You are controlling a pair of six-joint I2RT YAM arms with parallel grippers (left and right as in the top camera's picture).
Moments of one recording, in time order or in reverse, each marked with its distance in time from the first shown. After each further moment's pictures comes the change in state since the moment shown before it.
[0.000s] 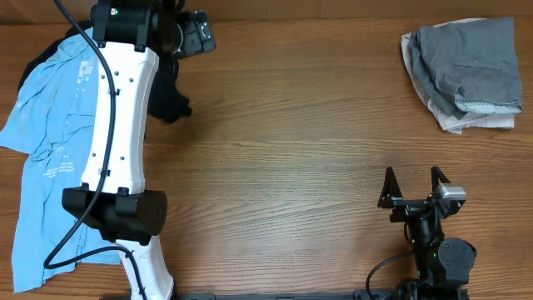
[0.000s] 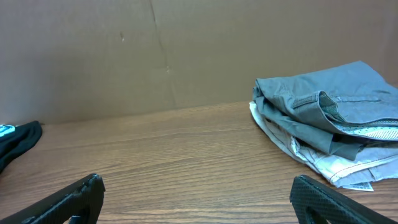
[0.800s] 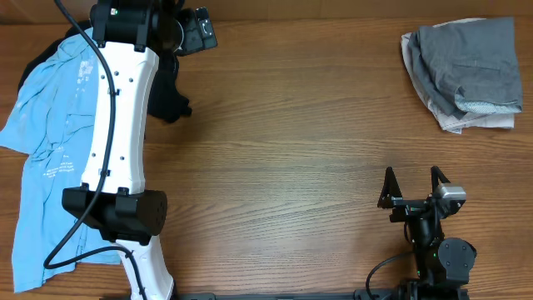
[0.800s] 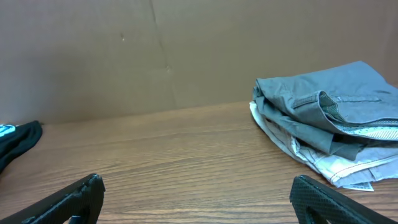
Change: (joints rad) left arm 0.000 0.000 0.000 0.031 0.023 0.000; right arm 0.000 0.000 0.000 0.000 0.000 0.000
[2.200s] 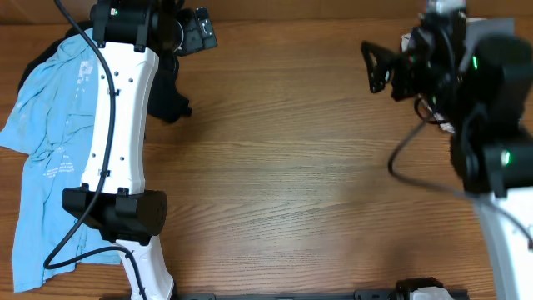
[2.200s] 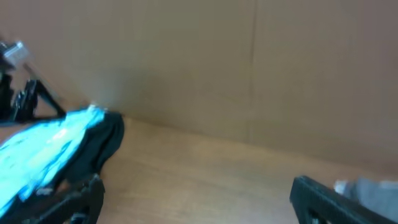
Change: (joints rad) left arm 0.000 0.000 0.003 0.000 0.001 0.000; right arm 0.185 1.188 1.341 -0.396 -0.164 -0.115
